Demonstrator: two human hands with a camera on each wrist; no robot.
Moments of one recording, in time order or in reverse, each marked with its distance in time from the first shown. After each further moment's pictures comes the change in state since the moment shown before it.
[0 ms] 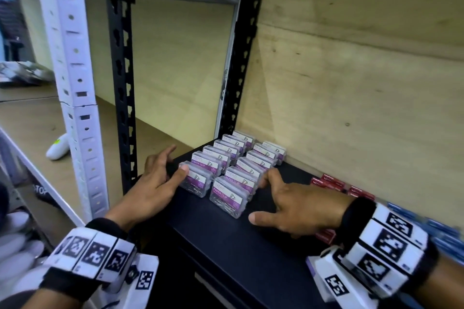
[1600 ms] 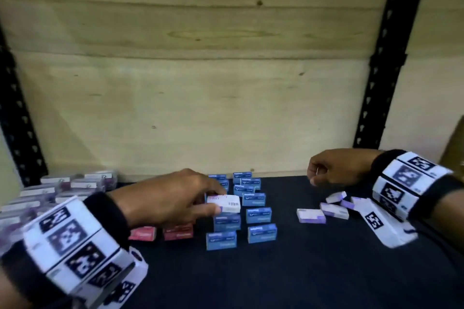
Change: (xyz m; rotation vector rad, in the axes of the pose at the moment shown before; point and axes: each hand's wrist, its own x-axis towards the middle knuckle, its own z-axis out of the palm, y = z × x) left_hand -0.039 0.284 0.181 0.523 -0.801 1.094; right_hand -0.269 0.272 0.030 0.196 0.231 0.720
